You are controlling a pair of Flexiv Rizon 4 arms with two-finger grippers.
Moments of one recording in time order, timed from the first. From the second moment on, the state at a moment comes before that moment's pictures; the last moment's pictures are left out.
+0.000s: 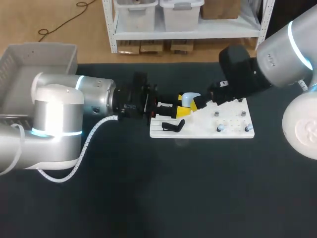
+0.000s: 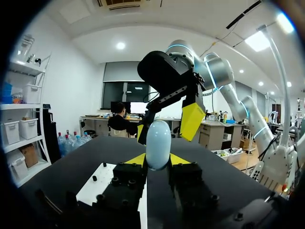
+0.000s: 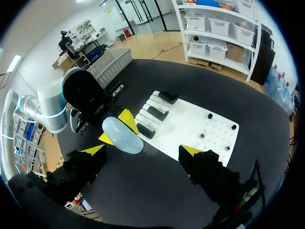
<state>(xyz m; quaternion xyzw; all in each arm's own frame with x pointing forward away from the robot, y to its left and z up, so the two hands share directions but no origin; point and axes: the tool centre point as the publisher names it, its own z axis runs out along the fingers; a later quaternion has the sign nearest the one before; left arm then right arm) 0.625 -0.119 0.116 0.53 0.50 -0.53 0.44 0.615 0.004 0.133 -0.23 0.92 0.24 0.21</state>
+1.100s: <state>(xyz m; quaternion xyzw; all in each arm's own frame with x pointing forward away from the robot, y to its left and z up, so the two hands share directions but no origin) 0.625 -0.118 0.116 0.53 0.50 -0.53 0.44 0.634 -0.001 0.144 -0.22 0.92 0.23 0.22</state>
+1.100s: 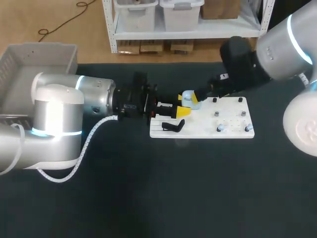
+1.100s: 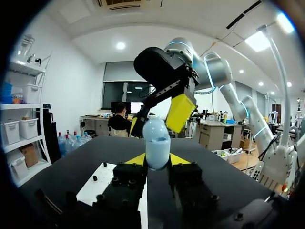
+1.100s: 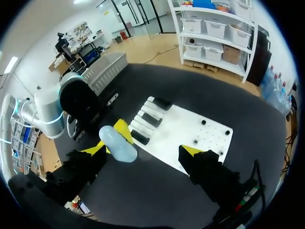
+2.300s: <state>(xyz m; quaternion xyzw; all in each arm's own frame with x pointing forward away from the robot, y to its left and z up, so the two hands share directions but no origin) 0.625 -0.119 0.116 0.53 0.50 -0.53 0.44 0.613 -0.137 0.129 -0.23 0.96 0.00 0.15</state>
